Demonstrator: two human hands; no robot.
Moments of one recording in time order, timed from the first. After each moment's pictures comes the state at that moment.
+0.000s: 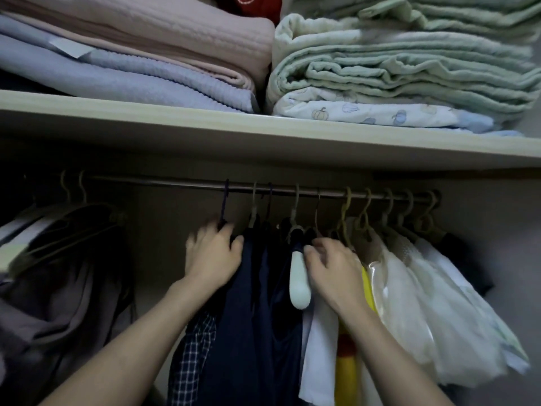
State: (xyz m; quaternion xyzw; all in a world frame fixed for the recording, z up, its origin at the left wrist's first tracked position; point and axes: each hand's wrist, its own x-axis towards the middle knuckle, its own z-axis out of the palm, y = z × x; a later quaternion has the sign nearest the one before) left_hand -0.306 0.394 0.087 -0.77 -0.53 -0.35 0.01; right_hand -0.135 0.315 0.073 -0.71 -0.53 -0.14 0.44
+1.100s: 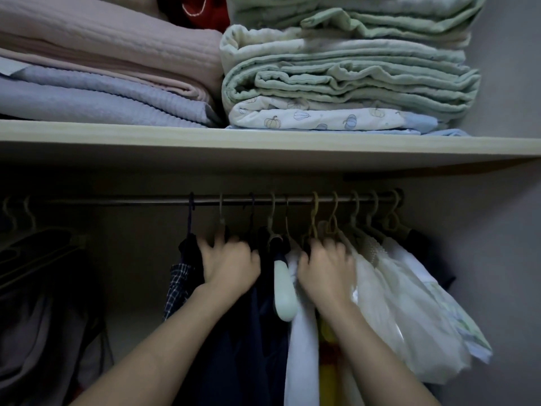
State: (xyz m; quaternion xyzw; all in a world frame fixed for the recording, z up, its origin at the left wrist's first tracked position) left_hand -0.228 0.384 0.100 -0.80 -0.51 -0.26 0.14; right_hand -0.097 0.322 0.081 -0.79 -0.46 -0.24 0.33
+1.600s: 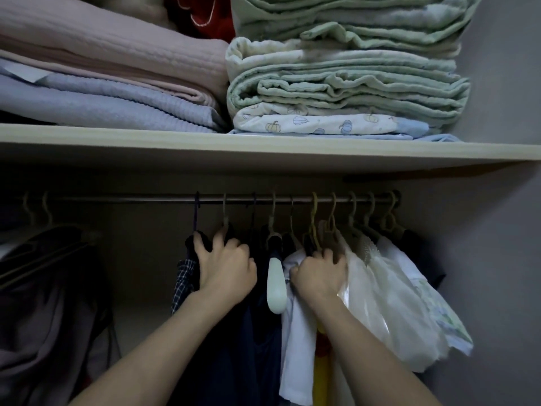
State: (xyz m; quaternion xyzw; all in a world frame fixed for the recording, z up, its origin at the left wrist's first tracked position) left_hand -0.247 0.358 0.089 -0.81 -0.49 -0.29 0.17; right_hand -0.089 0.337 0.066 -0.84 -0.47 -0.23 0.16
